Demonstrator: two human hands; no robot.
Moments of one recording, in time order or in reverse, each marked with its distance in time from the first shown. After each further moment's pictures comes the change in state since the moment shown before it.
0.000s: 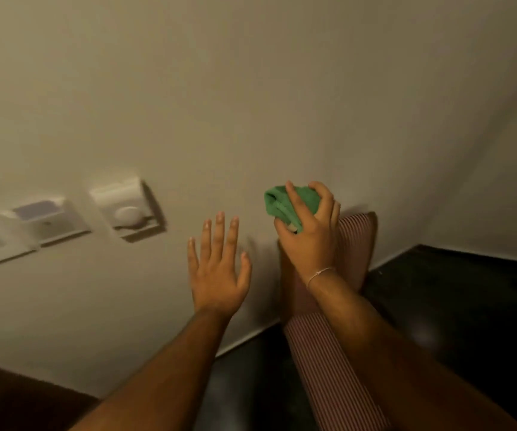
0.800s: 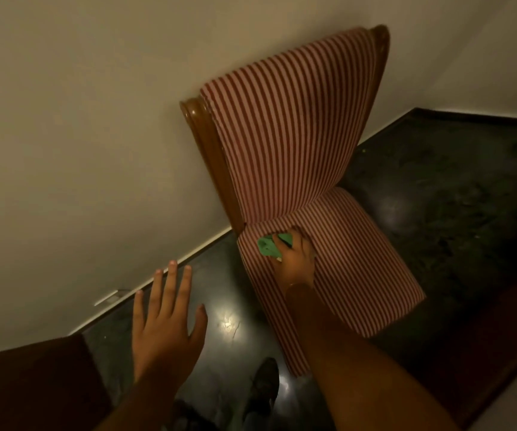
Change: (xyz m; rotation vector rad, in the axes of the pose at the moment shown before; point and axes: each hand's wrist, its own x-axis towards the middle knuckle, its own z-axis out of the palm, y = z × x) left_hand -0.217 0.001 0.284 0.118 -0.693 -0.103; right_hand -0.325 0.362 0.173 -0.351 -1.019 0.557
